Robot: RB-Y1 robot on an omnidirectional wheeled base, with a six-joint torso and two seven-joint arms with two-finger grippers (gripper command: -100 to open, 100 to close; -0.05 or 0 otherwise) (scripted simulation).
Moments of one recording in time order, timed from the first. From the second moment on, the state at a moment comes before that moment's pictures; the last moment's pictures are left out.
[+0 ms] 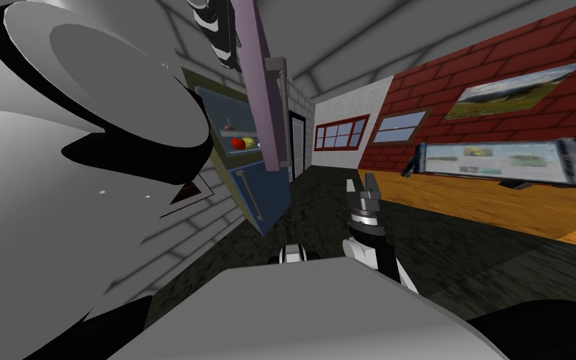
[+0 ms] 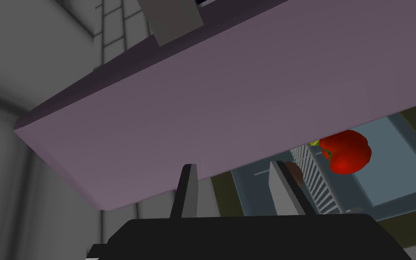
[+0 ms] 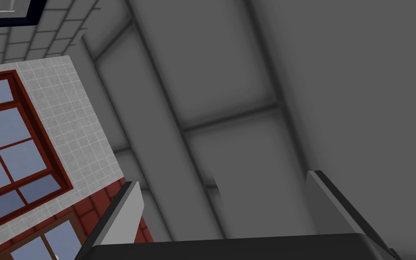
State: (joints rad) left arm -2.20 0.38 0.32 -0.77 -0.11 1.45 -0.25; right arm 0.54 -0.01 -0.03 -2.34 -0.09 -0.58 0.11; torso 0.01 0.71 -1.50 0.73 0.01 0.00
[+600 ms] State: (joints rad) left arm -2.11 0.36 0.30 -0.79 -0.11 1.42 -0.24; right arm 0.54 -0.01 -0.03 -2.34 -0.09 -0.58 0.11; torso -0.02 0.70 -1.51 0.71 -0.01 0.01
